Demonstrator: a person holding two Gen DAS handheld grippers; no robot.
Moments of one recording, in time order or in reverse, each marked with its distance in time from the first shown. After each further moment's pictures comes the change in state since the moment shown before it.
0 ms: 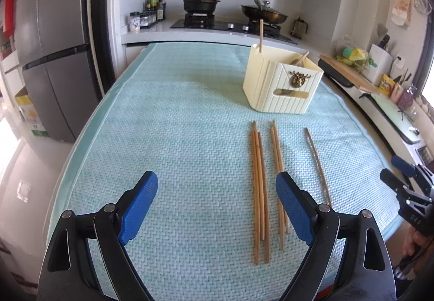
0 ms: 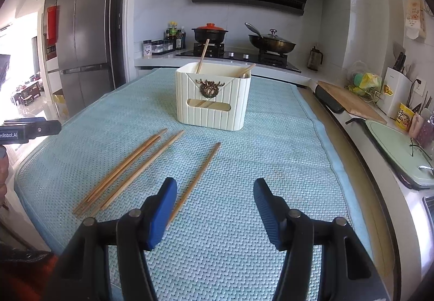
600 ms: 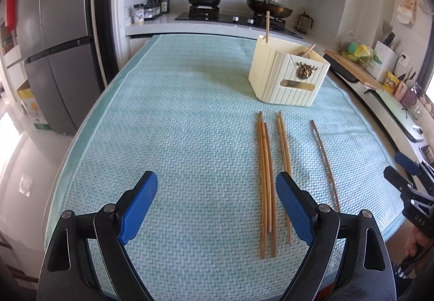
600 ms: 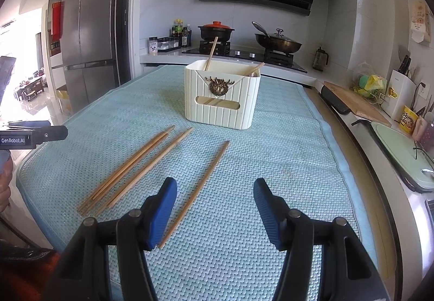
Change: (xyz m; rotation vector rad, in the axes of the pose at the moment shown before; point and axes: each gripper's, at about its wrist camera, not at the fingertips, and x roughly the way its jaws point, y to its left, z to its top) left arm 0.001 0.006 -0.009 -0.012 0.031 0.014; right arm 0.002 0.014 -0.001 -0.017 0.009 0.013
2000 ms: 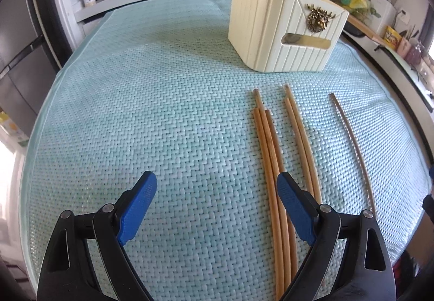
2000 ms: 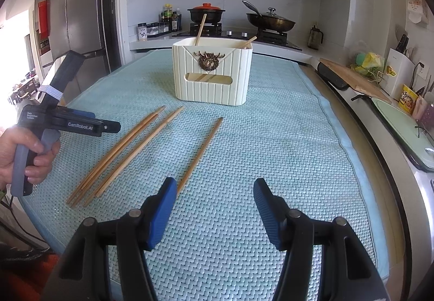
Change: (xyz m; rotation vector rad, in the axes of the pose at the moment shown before) left arm 0.129 -0.028 0.035 0.174 0.215 -0.057; right arm 0.021 -0.009 -0.012 0.059 0.096 -0.014
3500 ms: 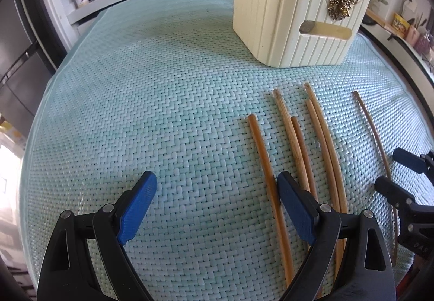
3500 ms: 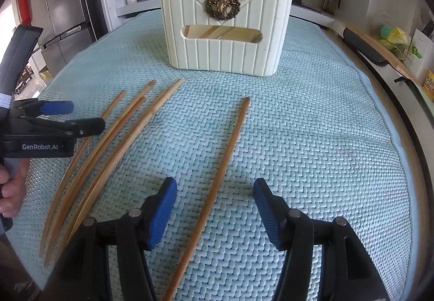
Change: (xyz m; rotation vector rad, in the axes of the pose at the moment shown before) left arm 0.035 0.006 0.021 0.042 0.042 0.044; right arm 0.127 0.026 0.034 0.026 0.217 0.014
